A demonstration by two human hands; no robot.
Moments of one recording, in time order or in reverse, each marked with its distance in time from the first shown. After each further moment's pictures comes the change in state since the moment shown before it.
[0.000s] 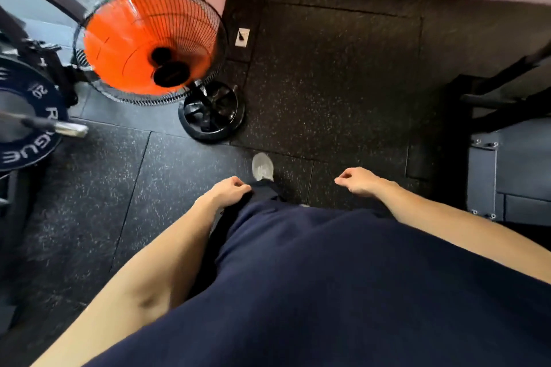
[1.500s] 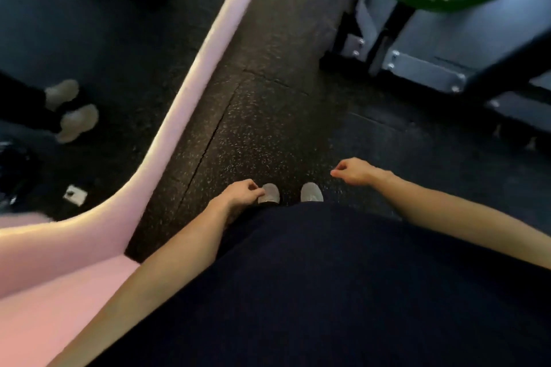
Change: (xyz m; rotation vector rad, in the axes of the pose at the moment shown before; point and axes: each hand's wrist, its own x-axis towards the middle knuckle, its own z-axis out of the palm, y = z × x) left_hand 0.423 0.621 -0.382 1.222 -0.424 0.642; right_hand 0.245 -0.185 -0.406 1.006 0.362 0.493
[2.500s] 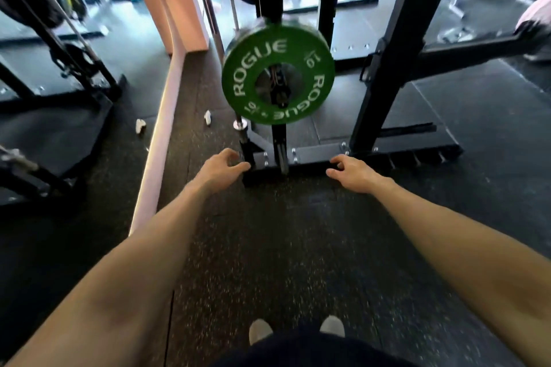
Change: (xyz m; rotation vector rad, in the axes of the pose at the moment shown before) left_hand -0.050 0.258 -0.179 0.201 0.385 0.709; right_hand -0.135 0.053 -0.124 0.503 0.733 0.105
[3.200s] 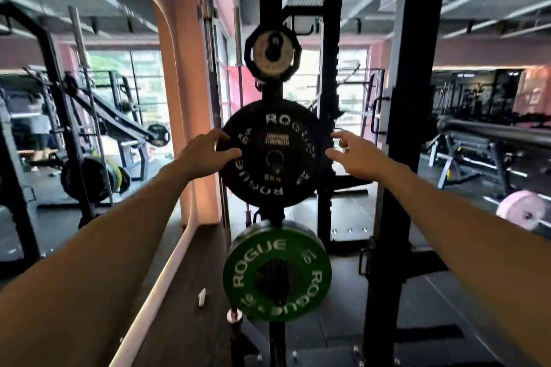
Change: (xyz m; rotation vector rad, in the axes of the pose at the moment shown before) left_hand -0.003 0.261 -0.312 0.027 0.677 0.528; right_hand -0.051 -0.235 -0.348 -0.024 0.672 -0.558
